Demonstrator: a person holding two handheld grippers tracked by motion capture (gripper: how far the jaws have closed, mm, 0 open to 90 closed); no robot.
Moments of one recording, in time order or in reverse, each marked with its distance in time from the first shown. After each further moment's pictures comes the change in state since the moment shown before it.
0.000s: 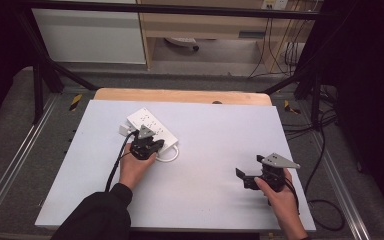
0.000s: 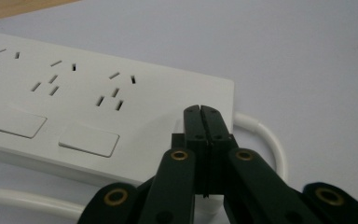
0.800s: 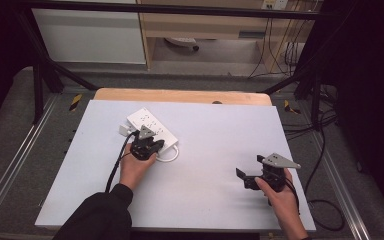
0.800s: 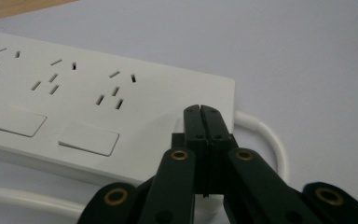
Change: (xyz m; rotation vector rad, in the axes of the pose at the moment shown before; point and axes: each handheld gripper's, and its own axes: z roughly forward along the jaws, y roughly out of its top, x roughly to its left) left arm -0.001 -0.001 0.001 -0.002 0.007 0.004; right arm -0.001 0.000 -0.001 0.002 0.001 0.000
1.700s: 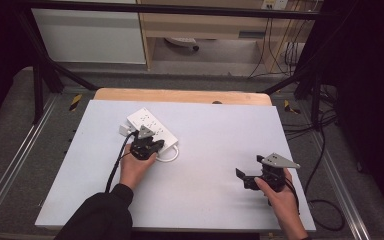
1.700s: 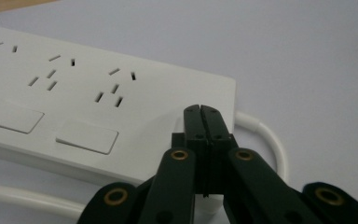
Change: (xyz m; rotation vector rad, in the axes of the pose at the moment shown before) left arm 0.001 -0.001 0.001 -0.004 -0.008 -0.021; right arm 0.001 0.000 0.001 0.005 0.002 -0.001
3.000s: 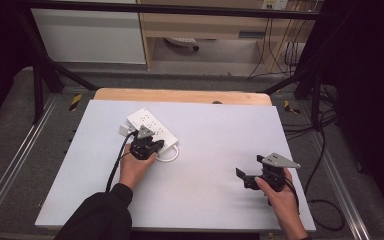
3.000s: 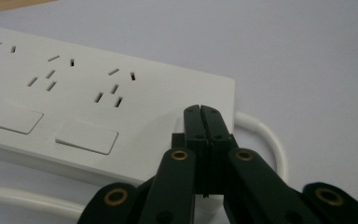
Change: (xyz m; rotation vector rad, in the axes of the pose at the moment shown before) left arm 0.001 0.000 0.000 0.000 -0.007 0.000; right arm -0.001 0.000 0.000 -0.003 -0.001 0.006
